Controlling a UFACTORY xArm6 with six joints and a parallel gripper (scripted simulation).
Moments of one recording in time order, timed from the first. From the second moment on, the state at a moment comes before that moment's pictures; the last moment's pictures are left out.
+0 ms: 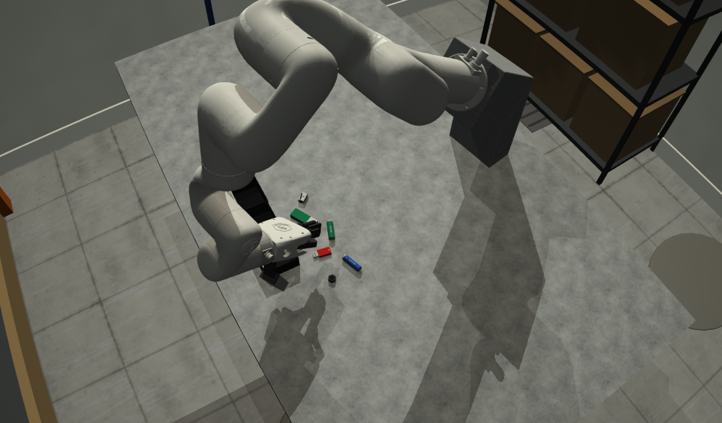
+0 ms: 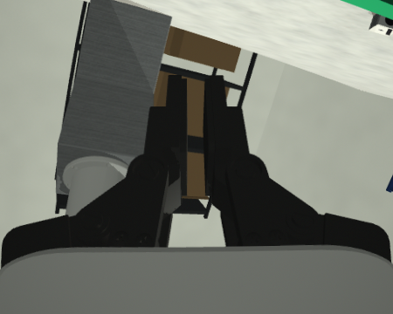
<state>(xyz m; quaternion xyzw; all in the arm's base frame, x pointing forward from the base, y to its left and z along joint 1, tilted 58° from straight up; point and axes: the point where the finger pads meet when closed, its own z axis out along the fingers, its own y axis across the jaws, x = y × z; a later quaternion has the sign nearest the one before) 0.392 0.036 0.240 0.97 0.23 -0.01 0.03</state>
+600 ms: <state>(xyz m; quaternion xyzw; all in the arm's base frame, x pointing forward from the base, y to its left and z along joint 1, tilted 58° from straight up) 0.362 0.002 0.251 1.00 0.06 0.06 0.00</state>
